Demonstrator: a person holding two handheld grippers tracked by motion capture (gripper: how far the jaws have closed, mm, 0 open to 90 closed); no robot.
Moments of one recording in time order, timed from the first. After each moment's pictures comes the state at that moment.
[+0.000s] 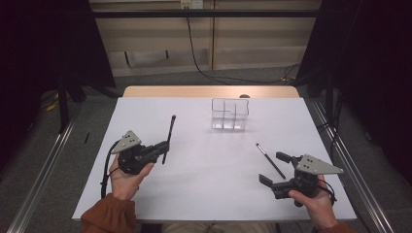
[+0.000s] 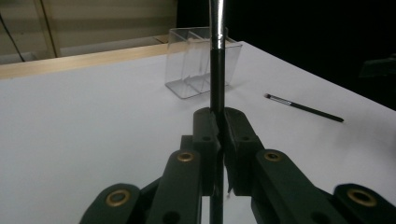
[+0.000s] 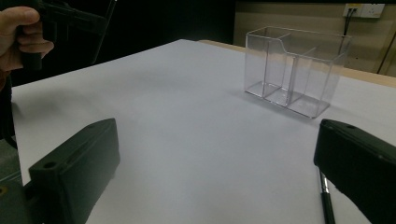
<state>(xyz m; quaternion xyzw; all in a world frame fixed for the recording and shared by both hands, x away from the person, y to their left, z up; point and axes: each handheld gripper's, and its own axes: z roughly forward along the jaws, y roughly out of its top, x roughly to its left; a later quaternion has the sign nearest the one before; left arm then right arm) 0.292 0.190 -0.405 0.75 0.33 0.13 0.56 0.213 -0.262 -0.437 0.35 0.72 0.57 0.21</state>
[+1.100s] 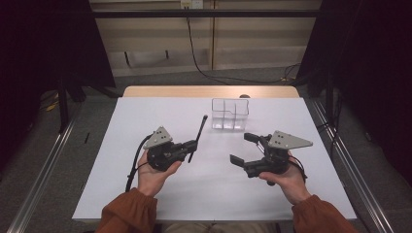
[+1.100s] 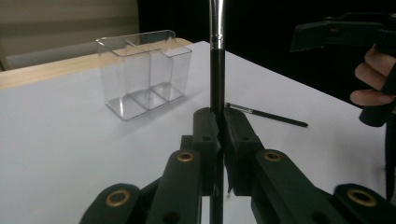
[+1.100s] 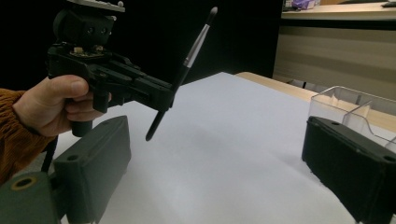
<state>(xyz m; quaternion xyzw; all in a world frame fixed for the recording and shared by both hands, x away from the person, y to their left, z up) 0.304 0.119 -0.401 0.77 0.28 0.09 0.56 0.262 -0.196 -0.397 0.29 0.72 0.61 0.16</state>
